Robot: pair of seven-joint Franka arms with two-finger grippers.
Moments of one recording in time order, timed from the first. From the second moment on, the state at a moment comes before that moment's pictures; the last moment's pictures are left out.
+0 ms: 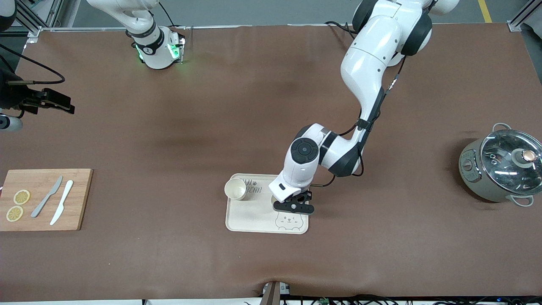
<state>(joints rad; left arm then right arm) -0.63 1.03 0.04 -1.04 0.03 2.28 -0.52 -0.02 0.07 0.00 -1.48 0.00 1.39 -0.01</state>
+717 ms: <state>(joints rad) -0.61 0.88 0.04 -1.05 0.00 2.17 -0.52 -0.02 0.08 0.00 -1.48 0.06 1.38 0.02</state>
